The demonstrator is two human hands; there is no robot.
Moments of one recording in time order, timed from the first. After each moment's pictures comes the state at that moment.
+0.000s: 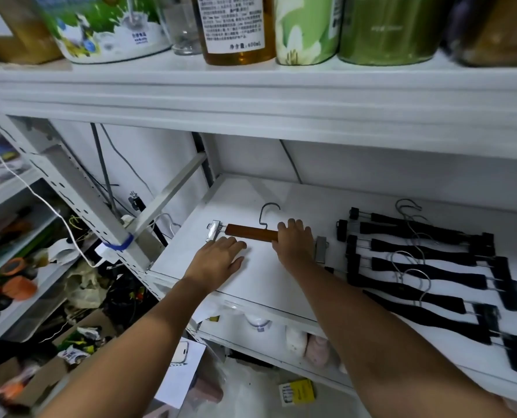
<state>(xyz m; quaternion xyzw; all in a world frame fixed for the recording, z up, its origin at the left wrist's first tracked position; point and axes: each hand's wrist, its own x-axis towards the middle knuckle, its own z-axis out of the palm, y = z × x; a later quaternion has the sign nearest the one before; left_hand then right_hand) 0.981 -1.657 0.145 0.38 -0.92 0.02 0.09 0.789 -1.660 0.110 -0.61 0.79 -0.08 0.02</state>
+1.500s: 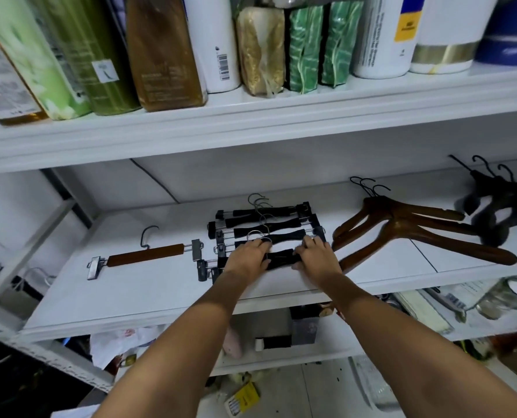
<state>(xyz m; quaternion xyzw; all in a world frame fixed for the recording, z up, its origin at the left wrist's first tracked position) 0.716 -1.499 0.154 0.25 -0.97 -0.06 0.02 0.576 -1.380 0.131 -0.54 0.84 -0.03 -0.01</state>
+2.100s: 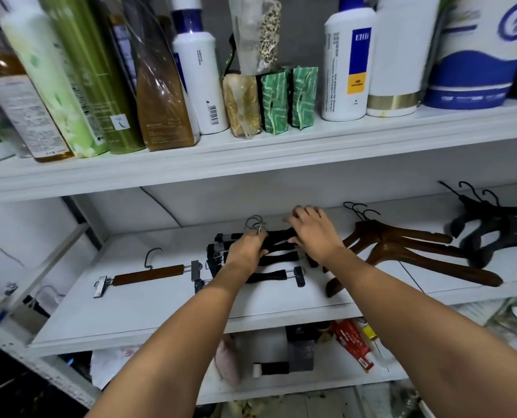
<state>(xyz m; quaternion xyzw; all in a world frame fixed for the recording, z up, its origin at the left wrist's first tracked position) 0.689 -1.483 0.220 0.30 -0.95 -0.05 0.10 0.547 -1.368 0.241 -0.61 0.77 -0.06 -0.21</state>
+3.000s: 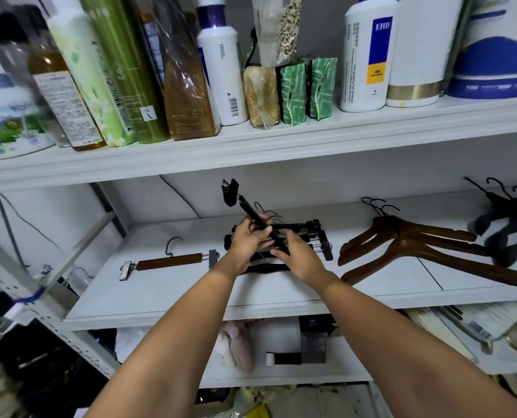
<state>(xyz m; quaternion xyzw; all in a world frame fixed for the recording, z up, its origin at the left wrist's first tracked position) 0.720 -1.478 0.227 0.30 -0.62 -0.65 0.32 0.614 -1.388 0.194 -0.51 0.78 -0.32 0.15</state>
